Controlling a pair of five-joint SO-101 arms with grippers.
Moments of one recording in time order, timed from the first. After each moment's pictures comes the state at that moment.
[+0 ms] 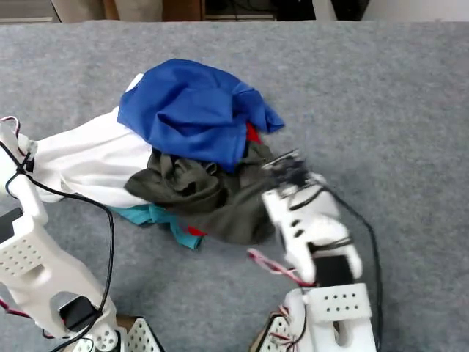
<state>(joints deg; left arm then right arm) -38.8 26.6 -8.4 62.2 25.5 -7.1 -79.3 83.6 33.2 13.9</state>
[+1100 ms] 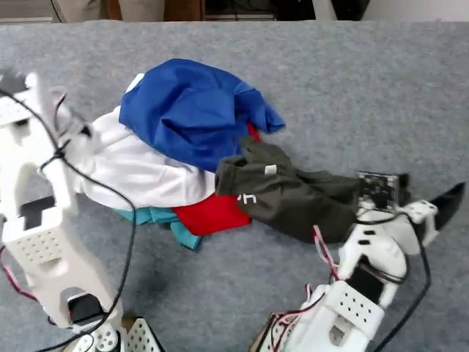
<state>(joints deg) -21.5 26.6 -31.5 94.2 16.0 31.1 -79.3 97.3 4.1 26.1</state>
